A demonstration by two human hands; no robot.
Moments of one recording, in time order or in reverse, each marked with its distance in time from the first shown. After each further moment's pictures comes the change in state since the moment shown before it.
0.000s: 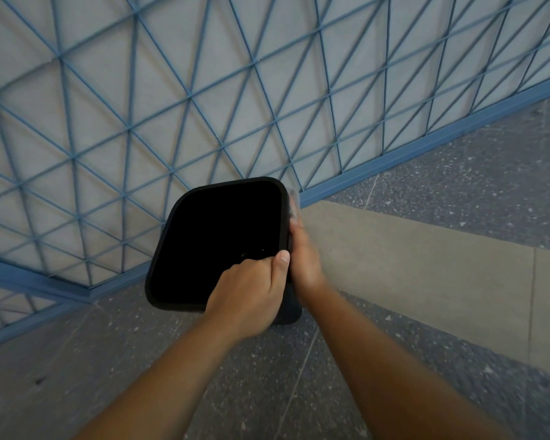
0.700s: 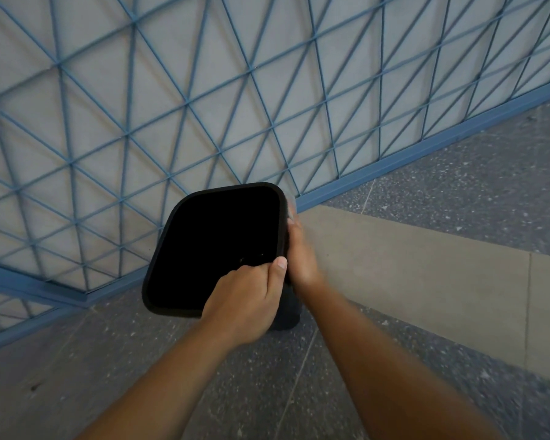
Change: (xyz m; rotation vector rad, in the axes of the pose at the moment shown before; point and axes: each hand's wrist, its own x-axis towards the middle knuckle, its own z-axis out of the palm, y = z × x) left_hand 0.000 0.000 0.002 -0.012 -0.023 0.000; right_hand 0.007 -0.008 -0.002 -0.062 -0.009 -0.110
